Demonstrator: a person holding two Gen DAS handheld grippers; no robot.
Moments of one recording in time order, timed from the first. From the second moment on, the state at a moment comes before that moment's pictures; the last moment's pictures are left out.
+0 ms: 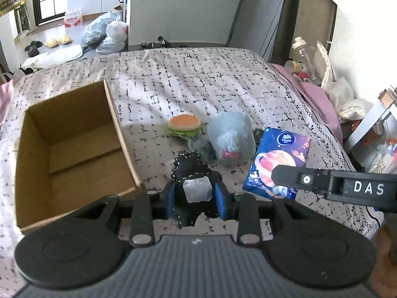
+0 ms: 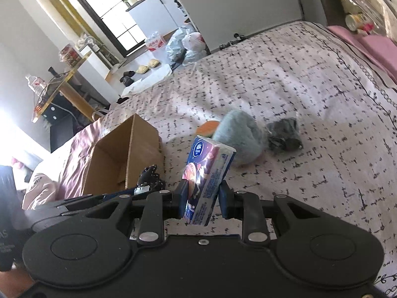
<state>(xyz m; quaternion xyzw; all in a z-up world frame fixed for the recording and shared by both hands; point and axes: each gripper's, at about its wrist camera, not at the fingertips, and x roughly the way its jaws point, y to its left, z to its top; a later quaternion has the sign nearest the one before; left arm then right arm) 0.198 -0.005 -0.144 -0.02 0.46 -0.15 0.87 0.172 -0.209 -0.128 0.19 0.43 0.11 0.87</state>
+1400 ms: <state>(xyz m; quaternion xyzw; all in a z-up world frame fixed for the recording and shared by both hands) 0.202 0.152 -0.157 -0.10 0.45 -0.01 0.89 0.218 -0.068 -0.116 0.10 0.44 0.24 0.86</state>
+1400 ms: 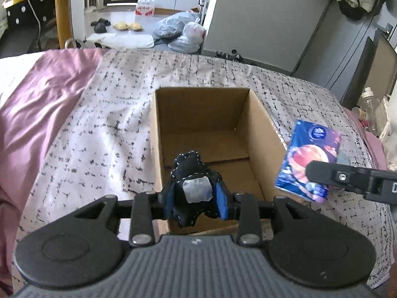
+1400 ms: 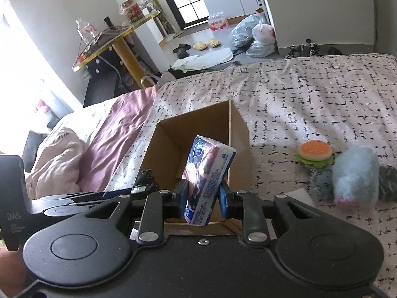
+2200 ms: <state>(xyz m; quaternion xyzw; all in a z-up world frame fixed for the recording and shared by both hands) 0.190 0.156 -0.132 -0.14 0.43 0.00 0.89 0.229 -0.044 -0.143 0.11 0.48 0.25 0.83</state>
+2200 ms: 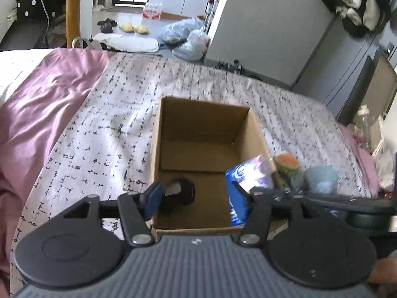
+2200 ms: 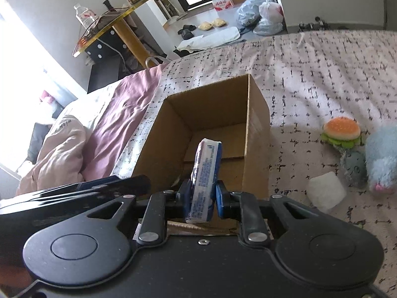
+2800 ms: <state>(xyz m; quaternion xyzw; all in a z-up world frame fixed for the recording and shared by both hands) 0.188 0.162 -0.124 -0.18 0.41 0.04 0.89 0.225 -0.056 -0.146 0.16 0.48 0.27 0.82</state>
